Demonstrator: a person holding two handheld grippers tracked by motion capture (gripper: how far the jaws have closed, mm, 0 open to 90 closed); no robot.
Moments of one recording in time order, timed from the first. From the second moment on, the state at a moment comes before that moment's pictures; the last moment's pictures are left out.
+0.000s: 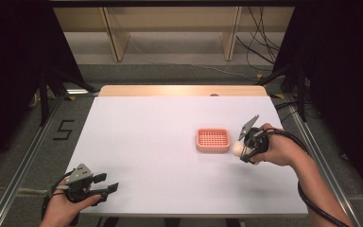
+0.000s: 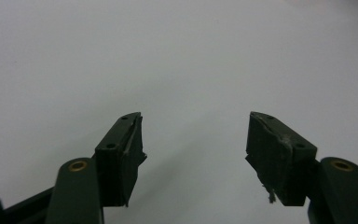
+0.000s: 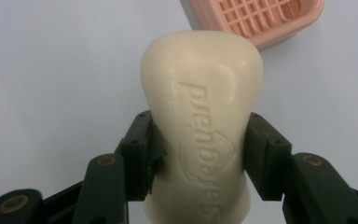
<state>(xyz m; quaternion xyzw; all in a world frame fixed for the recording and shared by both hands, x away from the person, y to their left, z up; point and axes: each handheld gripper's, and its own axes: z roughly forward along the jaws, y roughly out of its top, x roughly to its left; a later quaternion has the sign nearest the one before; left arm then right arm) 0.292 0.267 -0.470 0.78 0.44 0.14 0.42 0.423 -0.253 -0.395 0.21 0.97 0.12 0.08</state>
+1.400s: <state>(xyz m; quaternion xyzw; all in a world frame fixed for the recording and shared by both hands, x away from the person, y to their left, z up) 0.292 0.267 -0.467 0.78 0.44 0.14 0.43 0.442 -0.244 -0.391 0.23 0.96 0.16 0.10</state>
